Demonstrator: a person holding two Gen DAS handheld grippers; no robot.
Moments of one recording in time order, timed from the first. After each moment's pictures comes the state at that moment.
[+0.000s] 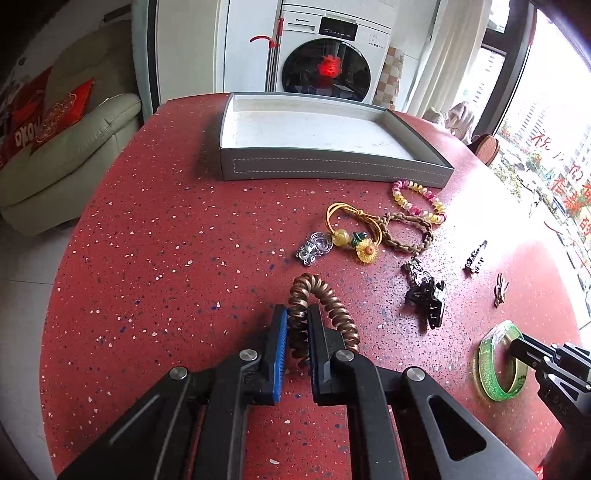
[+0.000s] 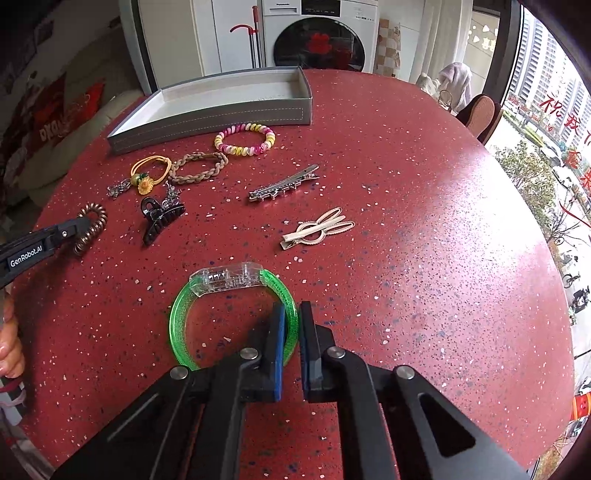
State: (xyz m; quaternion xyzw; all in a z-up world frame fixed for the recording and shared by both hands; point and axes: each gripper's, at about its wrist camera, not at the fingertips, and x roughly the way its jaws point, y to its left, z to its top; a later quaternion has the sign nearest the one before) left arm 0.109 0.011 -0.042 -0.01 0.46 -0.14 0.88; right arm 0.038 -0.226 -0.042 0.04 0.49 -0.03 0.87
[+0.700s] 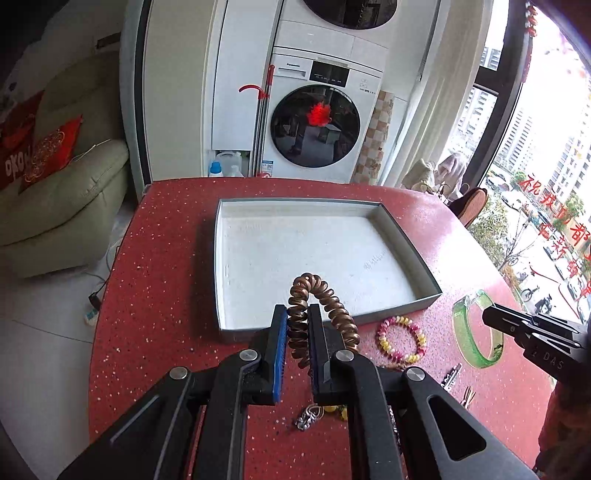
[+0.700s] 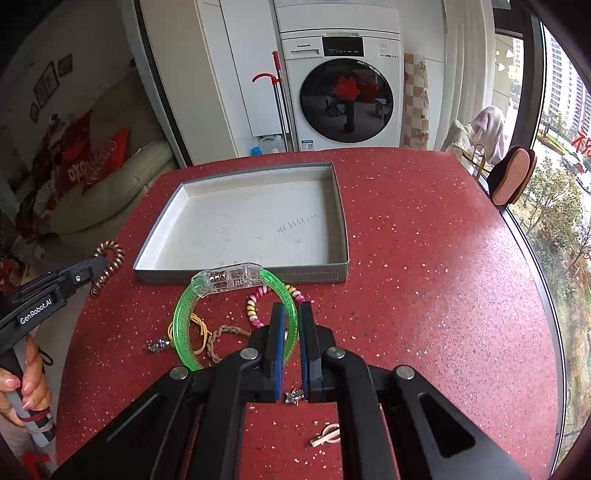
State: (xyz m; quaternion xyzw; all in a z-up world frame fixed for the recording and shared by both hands) left arm 0.219 0.012 0.055 -0.03 0.41 -0.16 0.90; right arm 0.191 -0.234 0.055 0.07 0.43 0.04 0.90
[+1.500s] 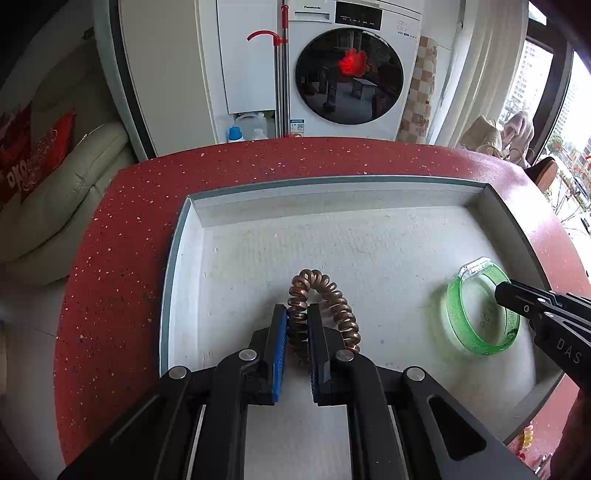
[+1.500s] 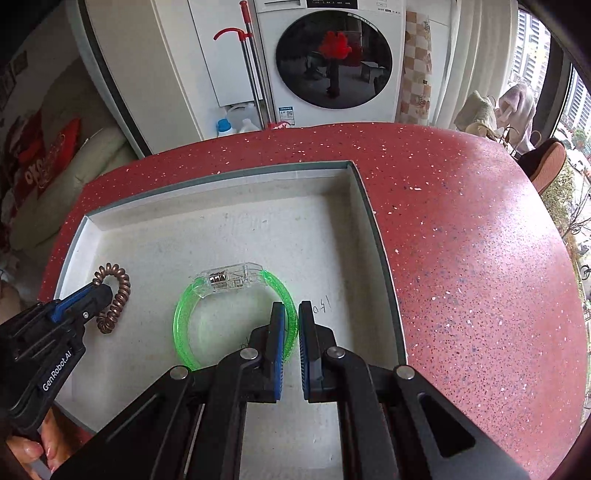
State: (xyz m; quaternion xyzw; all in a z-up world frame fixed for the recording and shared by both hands) left arm 0.370 -0.044 -0.050 0.04 0.48 -0.09 0.87; right arm 0.361 -0.233 -0.038 0.08 0.50 -0.02 0.86
